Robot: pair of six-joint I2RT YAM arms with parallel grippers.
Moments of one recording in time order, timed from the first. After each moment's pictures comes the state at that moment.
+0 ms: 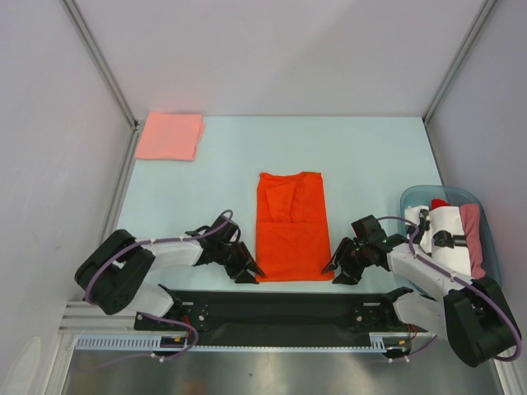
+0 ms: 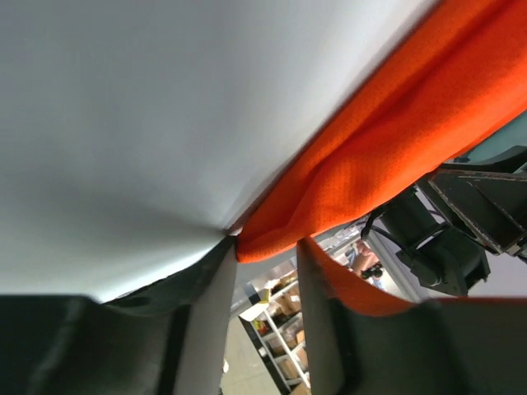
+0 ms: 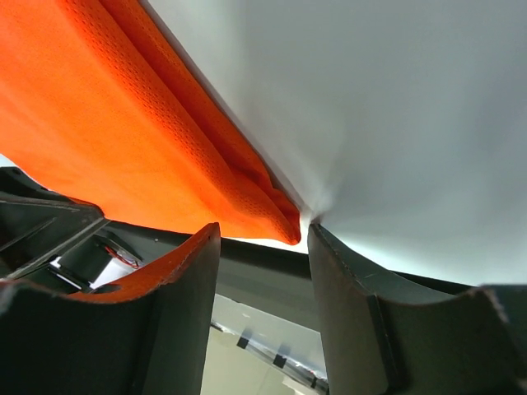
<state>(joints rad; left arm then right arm) -0.68 1.42 0.45 -0.16 0.51 -1.32 0.42 1.08 0.40 -0.54 -0.38 1.02</state>
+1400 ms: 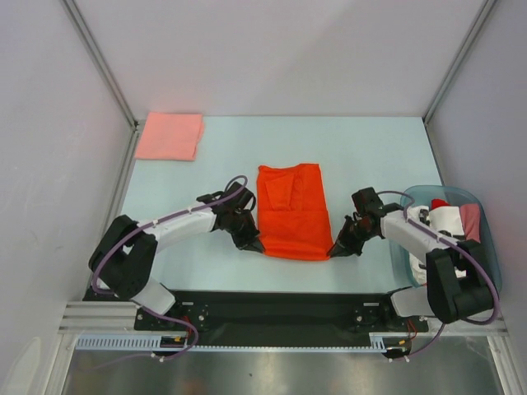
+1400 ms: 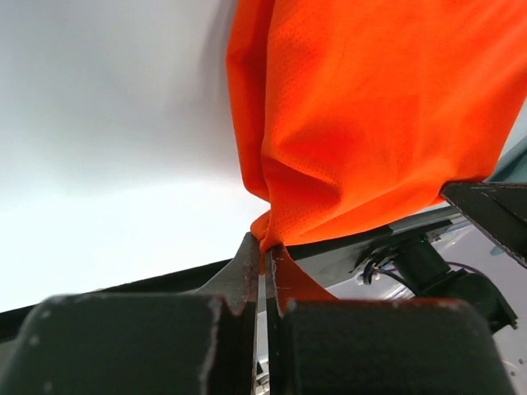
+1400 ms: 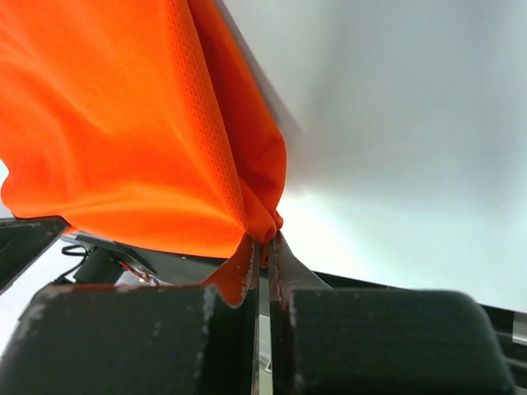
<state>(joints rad) -0.66 1.54 0.89 -0.56 0.31 -1.09 0.30 1.33 0.68 -0.64 -0.39 0.84</state>
